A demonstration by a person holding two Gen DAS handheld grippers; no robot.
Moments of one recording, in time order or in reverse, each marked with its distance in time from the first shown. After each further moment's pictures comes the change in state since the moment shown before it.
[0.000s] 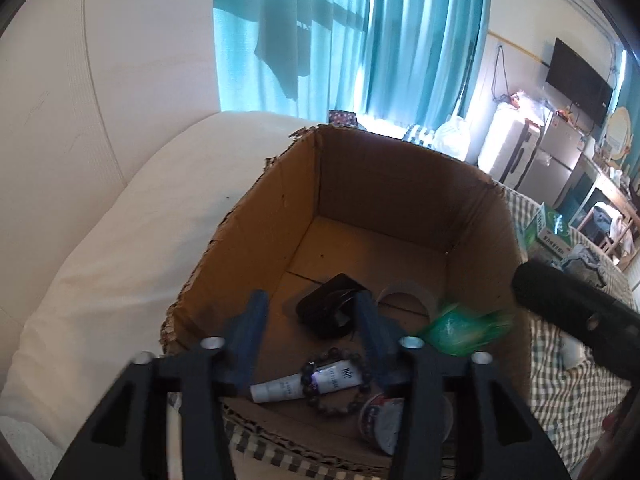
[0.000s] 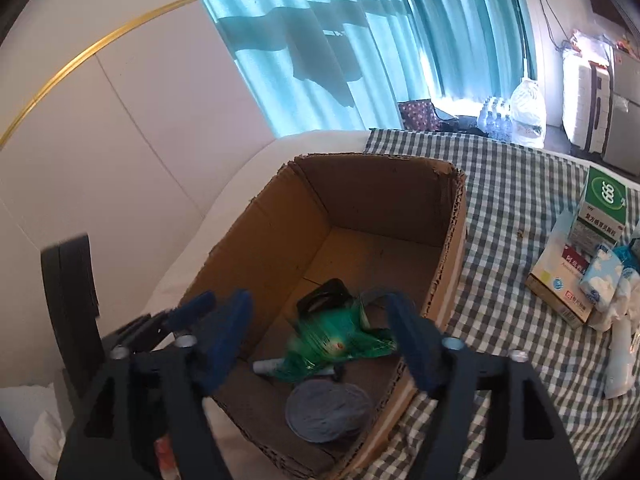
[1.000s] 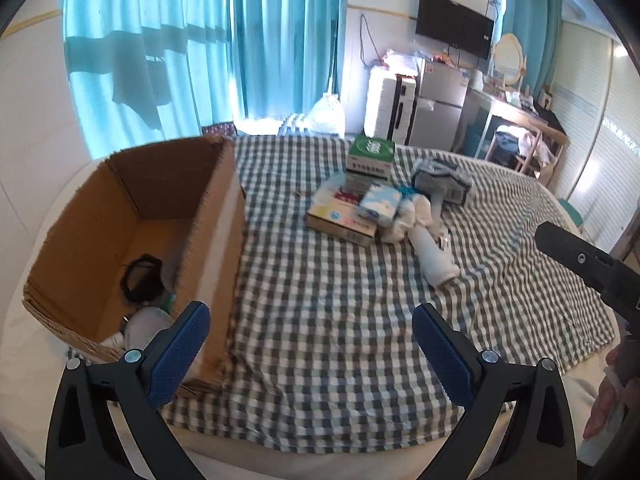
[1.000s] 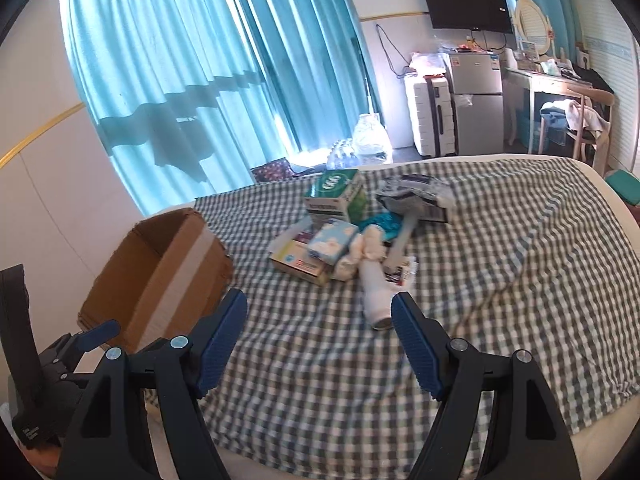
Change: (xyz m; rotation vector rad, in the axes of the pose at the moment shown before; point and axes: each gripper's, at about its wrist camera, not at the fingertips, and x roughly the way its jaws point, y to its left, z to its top) left arm -0.073 -0.202 -0.082 0.306 -0.003 -0.262; right arm -0.221 -0.158 -0.108 0.218 -0.257 -0.409
